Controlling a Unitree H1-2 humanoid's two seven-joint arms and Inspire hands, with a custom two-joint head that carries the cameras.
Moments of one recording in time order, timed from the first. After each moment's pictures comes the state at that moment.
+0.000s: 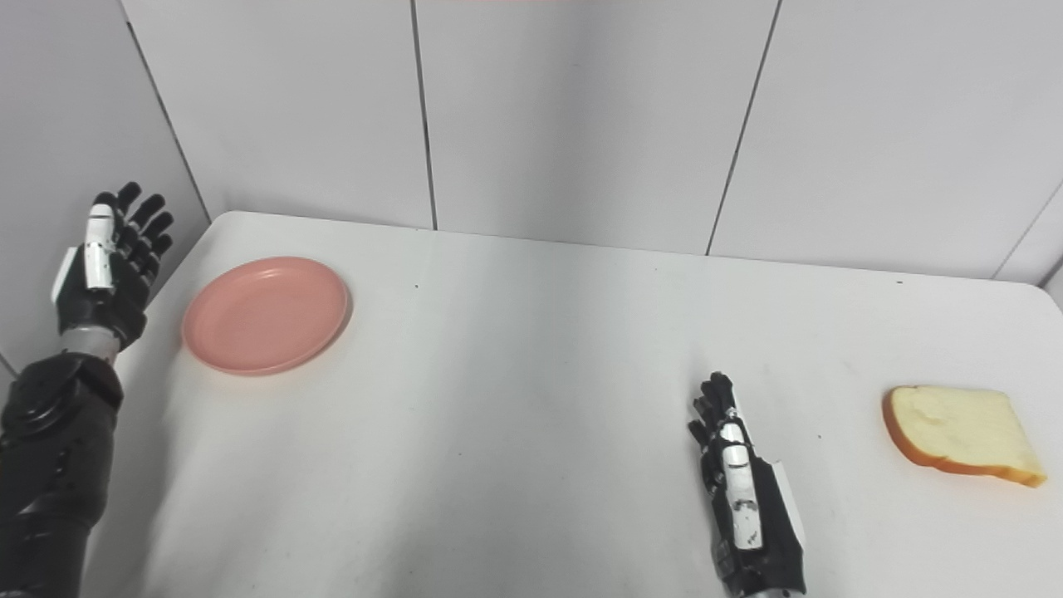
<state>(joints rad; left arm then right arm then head) -0.51 0.39 0.40 0.53 -0.33 0.01 -0.10 0.06 -0.07 0.01 -0.11 0.20 -0.06 0.14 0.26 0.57</state>
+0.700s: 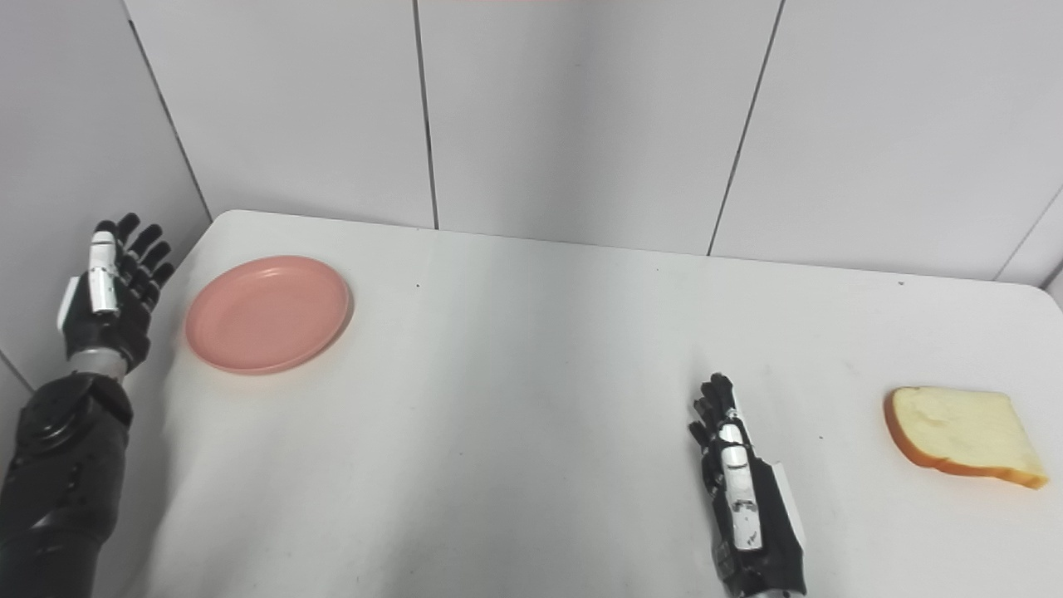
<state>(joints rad) -0.47 0.36 0.39 0.54 -0.33 0.02 -0.04 0.06 -0.07 0.01 -0.11 0.20 -0.05 0.14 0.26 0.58</state>
